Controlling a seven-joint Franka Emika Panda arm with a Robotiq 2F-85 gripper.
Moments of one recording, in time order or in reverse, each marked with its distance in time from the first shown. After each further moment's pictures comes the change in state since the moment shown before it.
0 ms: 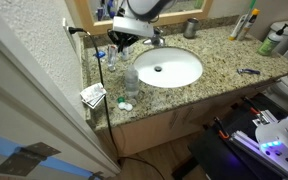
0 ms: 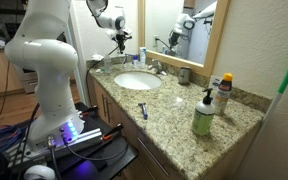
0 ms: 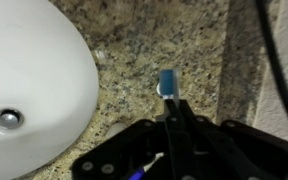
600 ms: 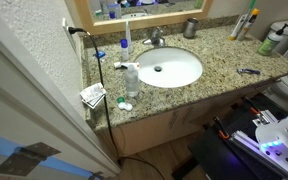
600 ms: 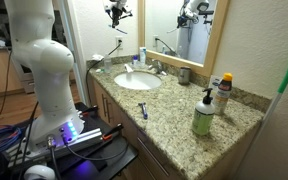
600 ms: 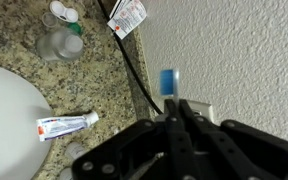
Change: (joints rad) arm -0.218 -0.379 0.125 -0.132 0.578 -0.186 -0.260
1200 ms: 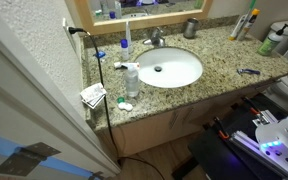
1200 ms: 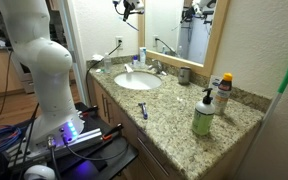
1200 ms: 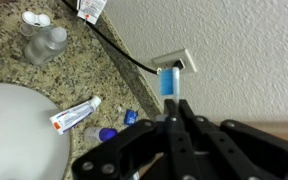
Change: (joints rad) arm -0.064 -0.119 -0.157 -0.083 0.246 -0.047 0.077
